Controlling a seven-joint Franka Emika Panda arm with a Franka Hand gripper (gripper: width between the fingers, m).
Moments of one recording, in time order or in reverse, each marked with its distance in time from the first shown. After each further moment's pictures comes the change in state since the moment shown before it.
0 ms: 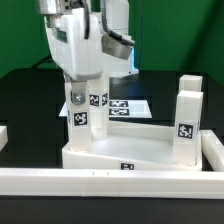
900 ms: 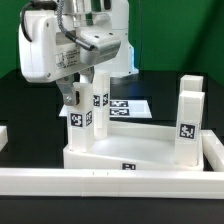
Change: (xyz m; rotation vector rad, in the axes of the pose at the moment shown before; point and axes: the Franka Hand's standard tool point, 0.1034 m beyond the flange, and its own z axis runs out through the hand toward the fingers) arm -0.004 -0.003 0.001 0.011 -0.030 0.634
